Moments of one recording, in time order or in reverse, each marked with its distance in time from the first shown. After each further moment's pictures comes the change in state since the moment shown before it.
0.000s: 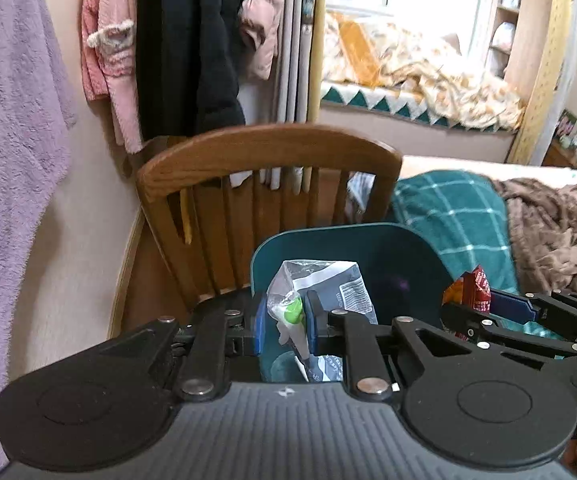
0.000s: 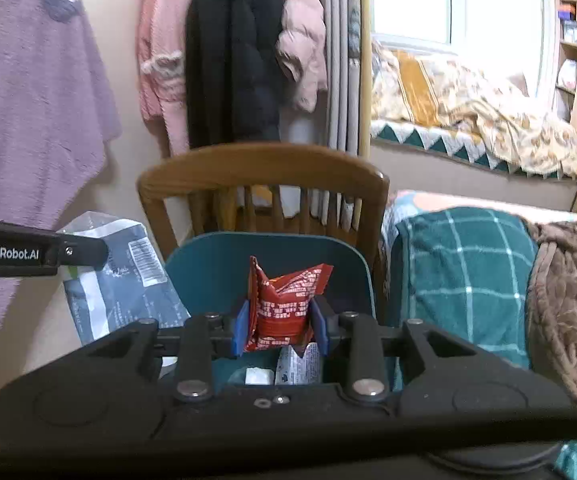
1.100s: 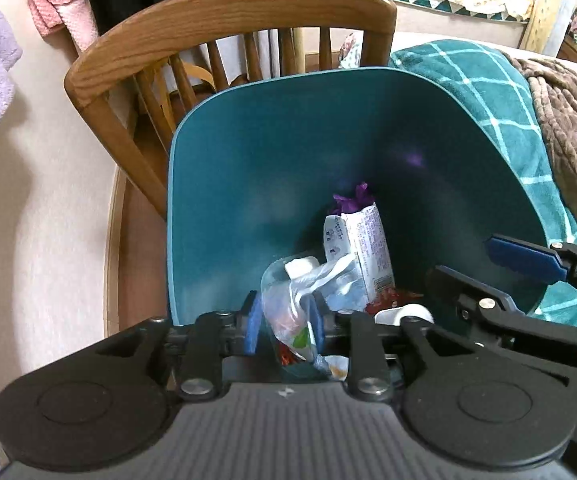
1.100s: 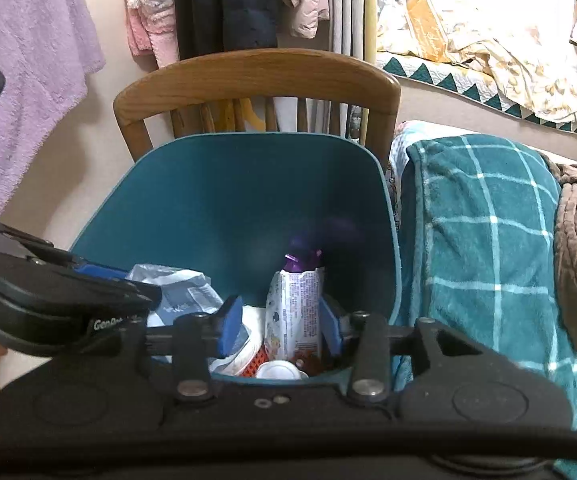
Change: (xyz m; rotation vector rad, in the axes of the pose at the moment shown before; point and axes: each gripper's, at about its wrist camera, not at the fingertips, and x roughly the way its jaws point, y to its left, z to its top) left arm 0.092 -0.043 -0.043 0.105 0.298 0.029; right arm 0.053 -0.009 -0.042 0.008 0.174 0.022
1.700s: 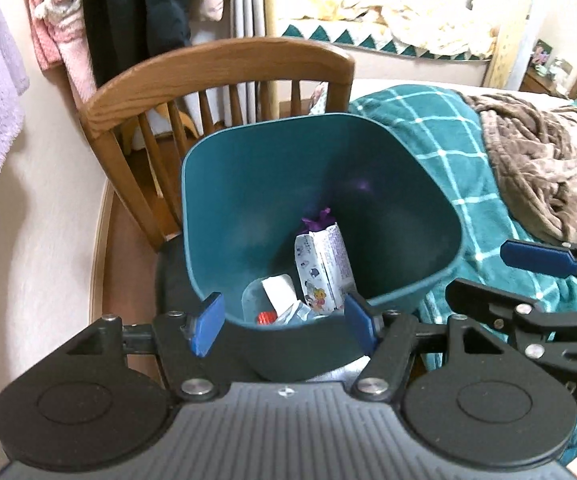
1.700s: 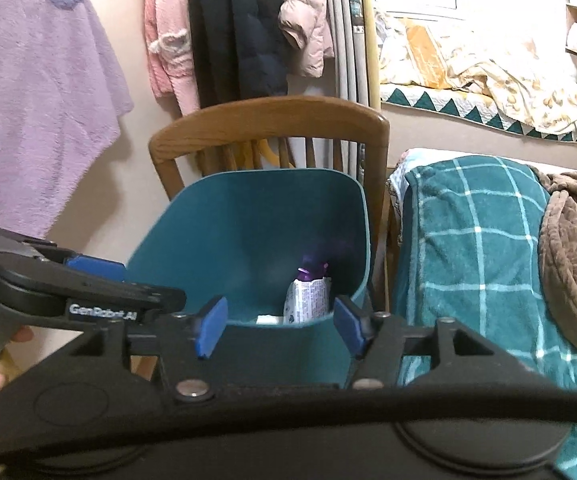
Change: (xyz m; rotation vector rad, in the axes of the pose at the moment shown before) left arm -0.072 0.001 -0.046 0.023 -0.164 -0.080; right arm -0.082 -0.013 -0.024 0.038 -0.115 0.073
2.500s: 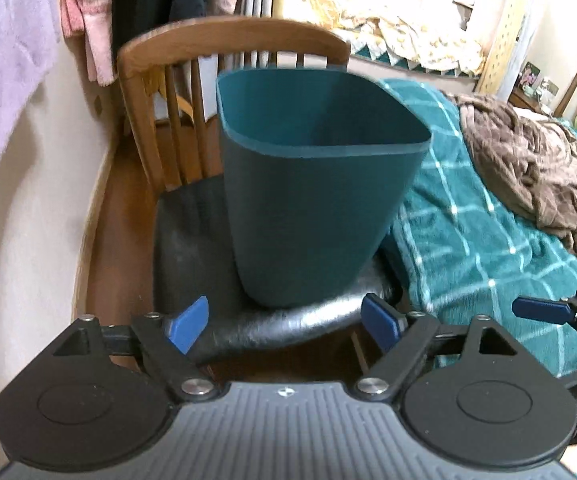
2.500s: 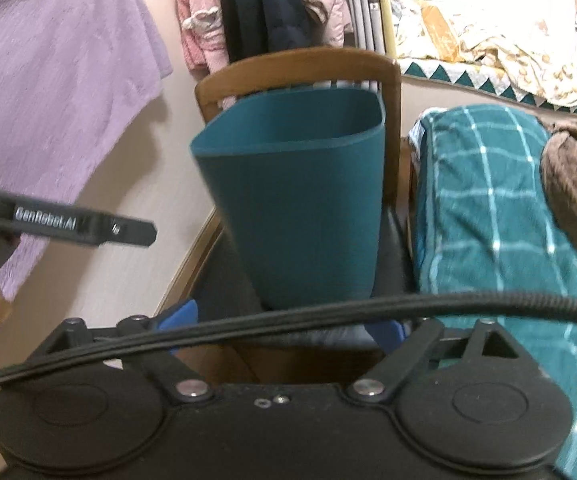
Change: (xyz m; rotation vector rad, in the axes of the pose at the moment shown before) left arm -0.040 0.018 -0.132 -0.088 -0.025 -0.064; right arm -0.056 0.018 -0.131 -0.001 0.049 0.073
